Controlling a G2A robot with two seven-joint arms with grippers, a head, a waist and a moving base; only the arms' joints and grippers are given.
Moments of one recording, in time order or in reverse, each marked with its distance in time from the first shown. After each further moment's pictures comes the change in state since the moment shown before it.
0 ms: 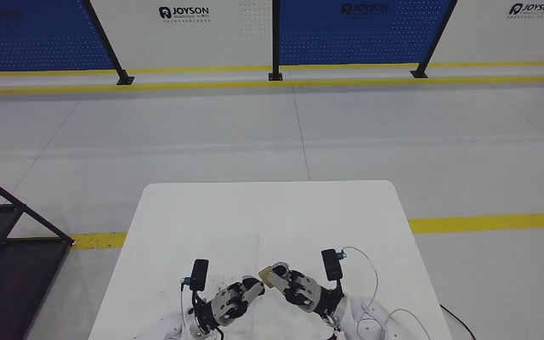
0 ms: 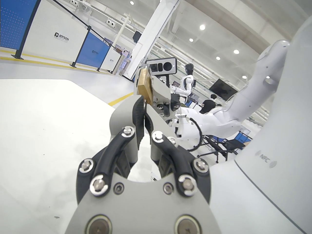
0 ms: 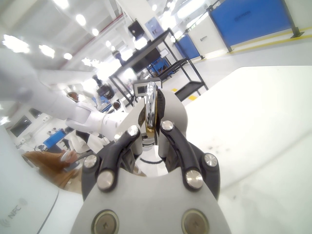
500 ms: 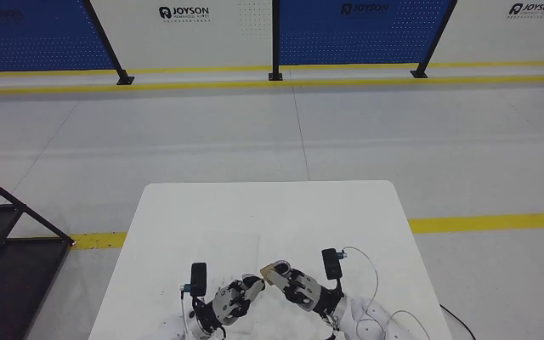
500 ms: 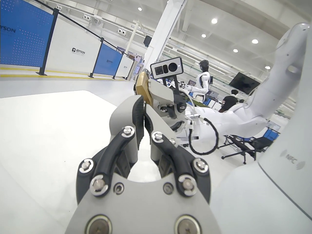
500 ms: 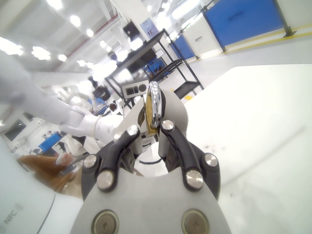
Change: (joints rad) left arm 0.039 -0.015 -0.033 -0.037 0.143 0.155 0.085; right arm -0.009 0.002 0.002 -0.015 0.002 0.040 0.003
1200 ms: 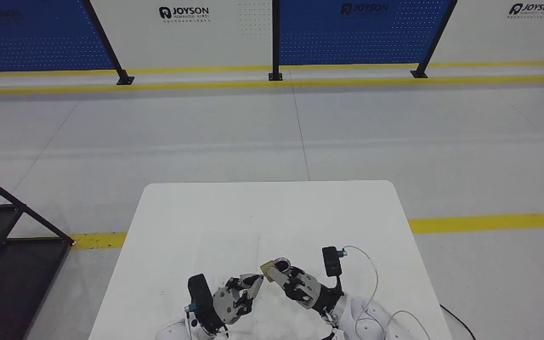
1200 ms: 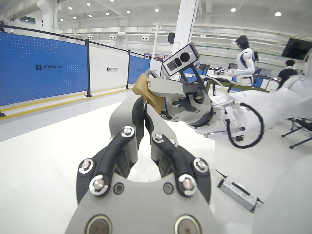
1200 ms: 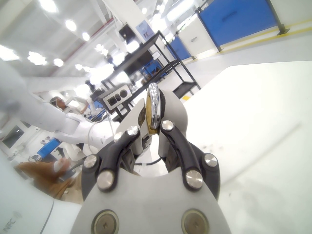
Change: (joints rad) left arm 0.050 -0.019 -0.025 -0.037 0.249 0.369 0.115; right arm 0.001 0.001 -0.002 -0.006 0.034 0.037 0.012
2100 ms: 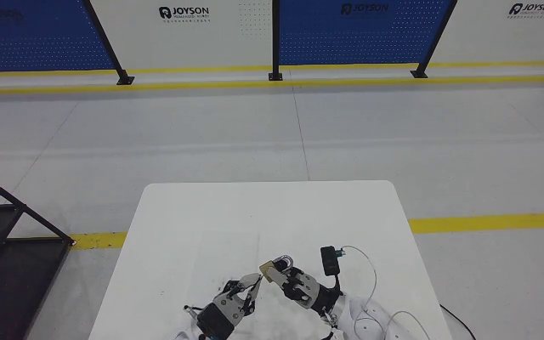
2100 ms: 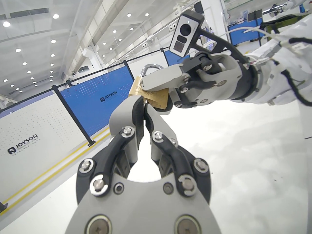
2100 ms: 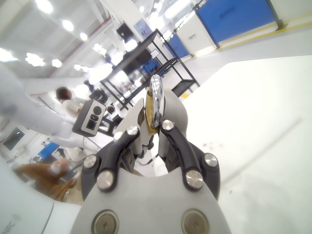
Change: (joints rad) left arm 0.052 -0.022 -0.016 -0.033 0.343 0.520 0.005; right arm -0.001 0.002 -0.006 -0.006 0.021 0.024 0.025
